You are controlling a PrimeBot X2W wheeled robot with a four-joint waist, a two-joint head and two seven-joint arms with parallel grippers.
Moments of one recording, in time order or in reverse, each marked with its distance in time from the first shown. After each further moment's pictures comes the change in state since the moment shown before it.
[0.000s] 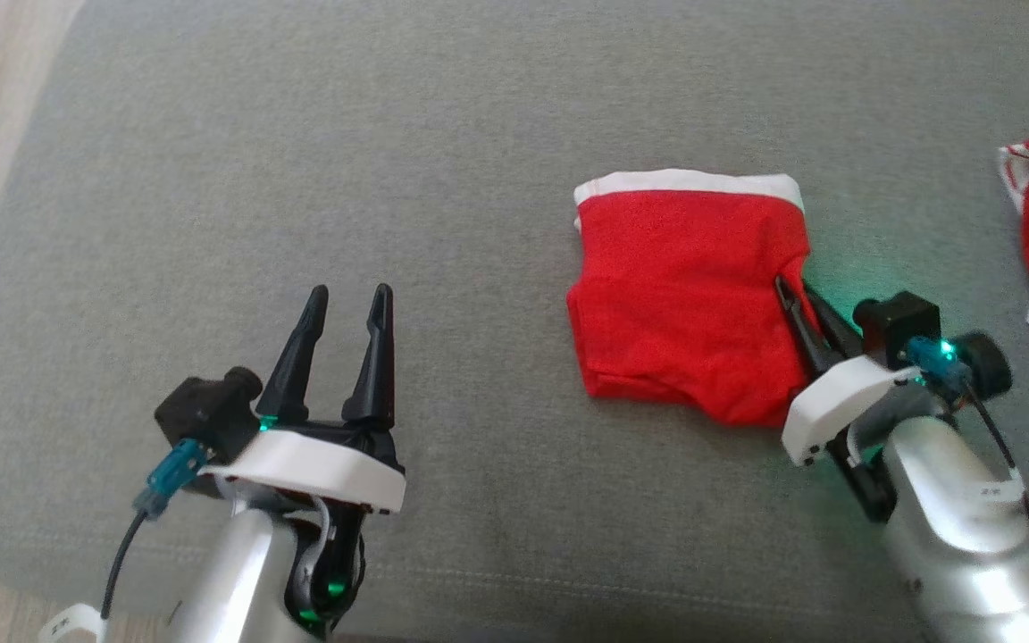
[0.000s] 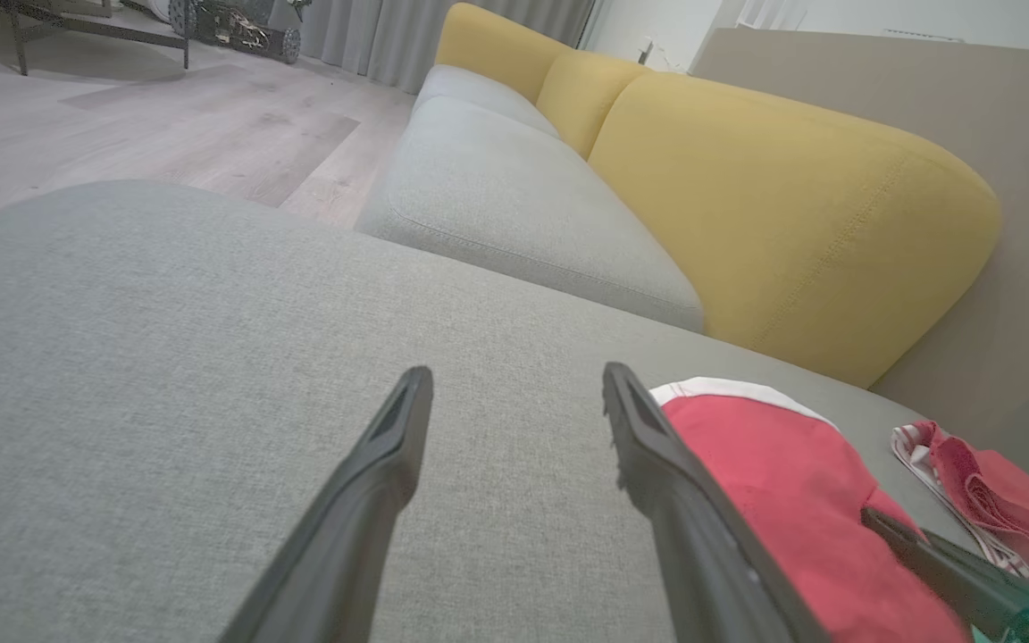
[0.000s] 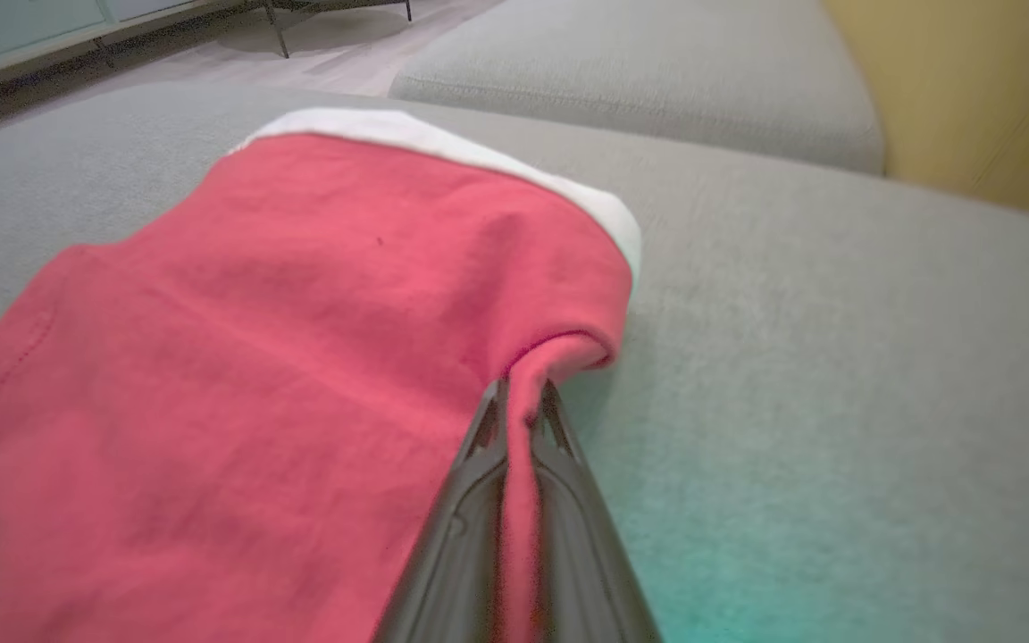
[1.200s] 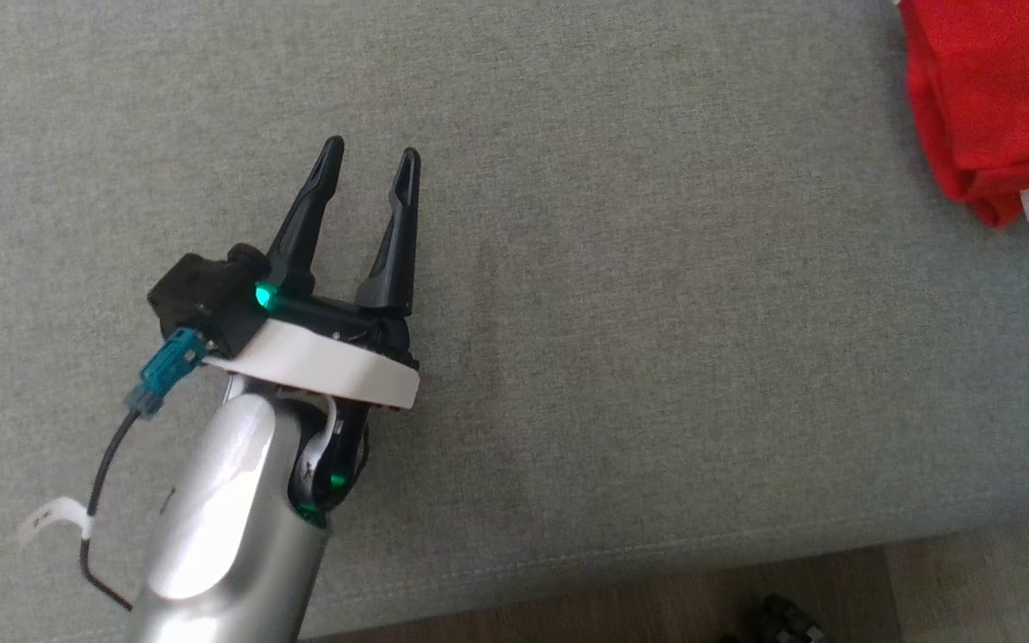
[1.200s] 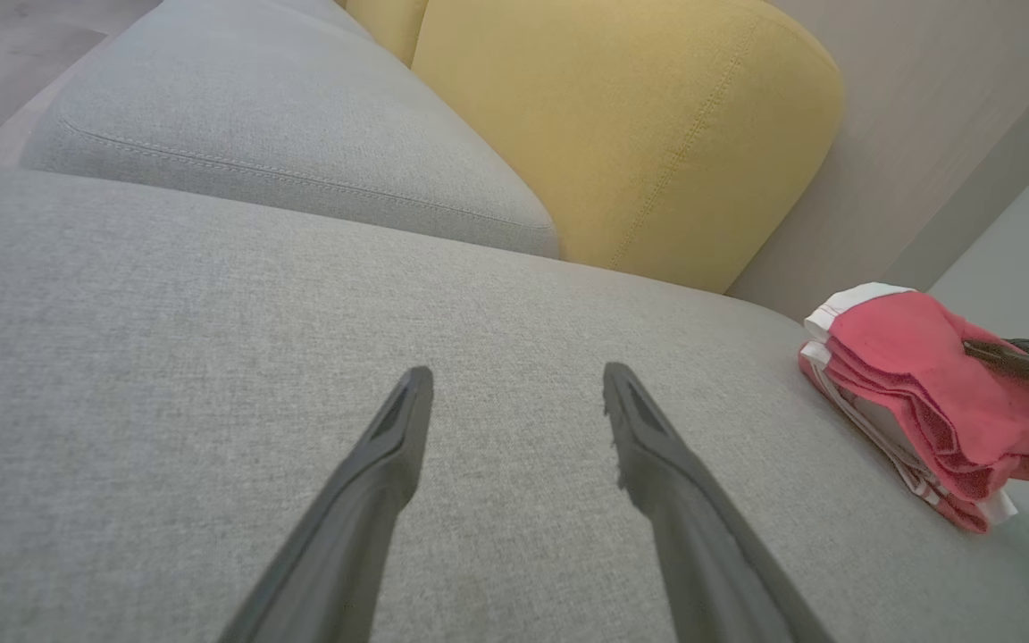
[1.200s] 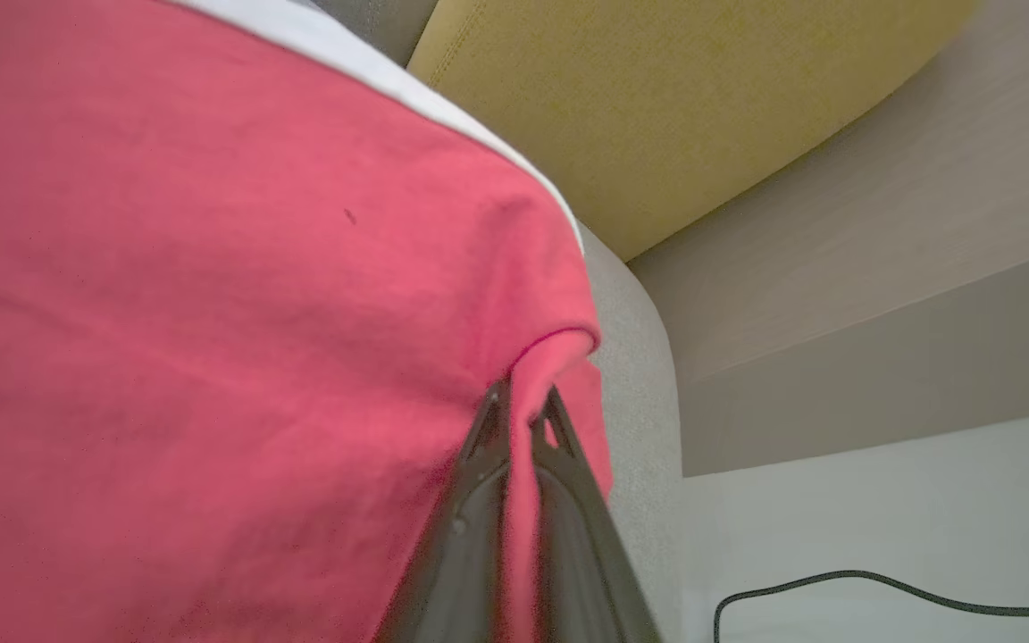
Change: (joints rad) left arm -0.212 -0.002 -0.018 -0.011 0.080 -0.055 -0.001; right arm -0.359 -0.544 0.068 -0.131 -0.077 0.000 0.278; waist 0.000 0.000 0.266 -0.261
